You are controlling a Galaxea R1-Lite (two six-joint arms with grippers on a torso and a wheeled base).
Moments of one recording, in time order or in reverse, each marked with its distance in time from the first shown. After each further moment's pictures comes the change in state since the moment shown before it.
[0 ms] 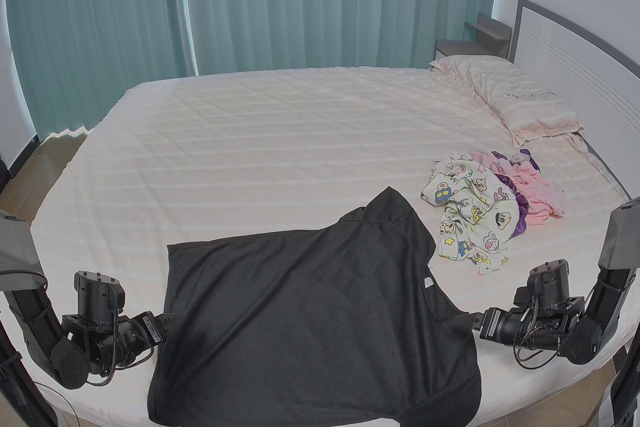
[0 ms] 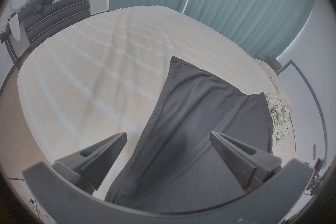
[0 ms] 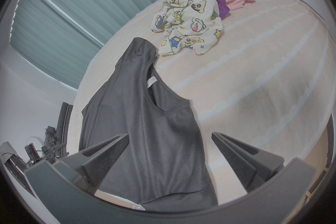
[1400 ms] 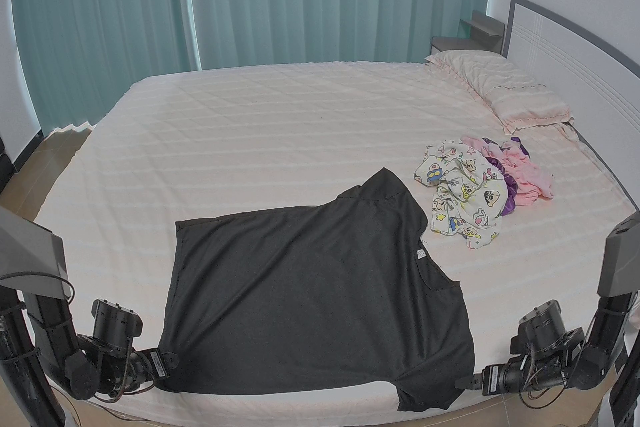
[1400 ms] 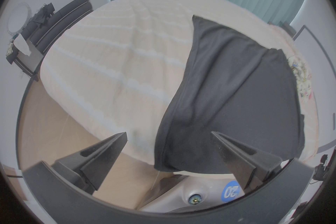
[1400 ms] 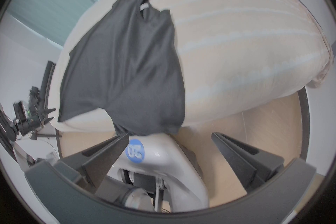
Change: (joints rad) left arm -0.036 0.144 0.077 0.031 0.093 0.080; right arm 0.135 -0.012 0.170 0.145 -0.053 -0.098
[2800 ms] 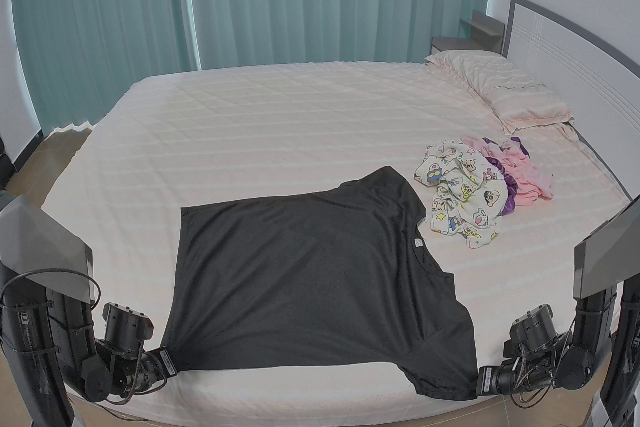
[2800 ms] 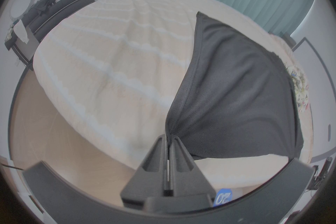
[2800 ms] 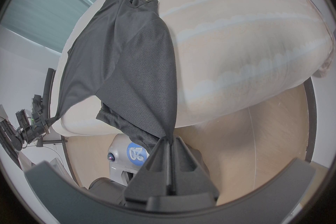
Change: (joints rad) left arm -0.014 0.146 0.000 -0.179 -0.031 -0.083; right arm -0.050 0.170 0.000 -0.144 0.063 0.019
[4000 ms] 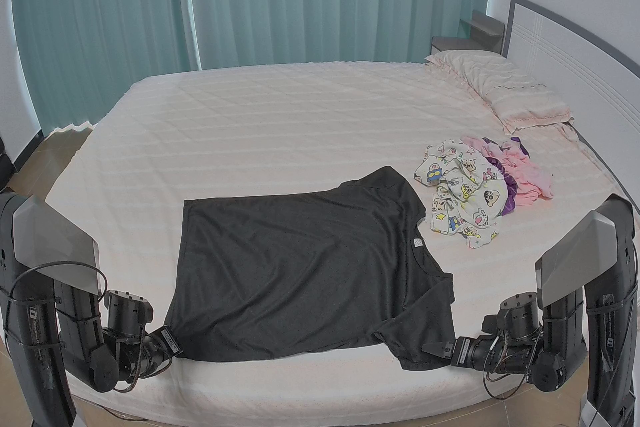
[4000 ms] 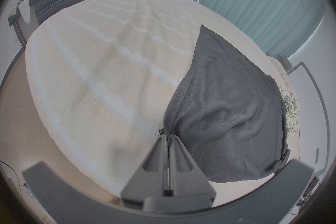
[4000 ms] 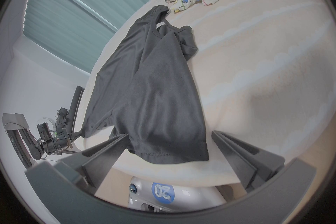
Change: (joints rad) left arm 0.044 0.066 -0.093 -0.092 -0.052 -0.087; right arm 0.004 0.221 -0.103 -0.470 0.092 0.082
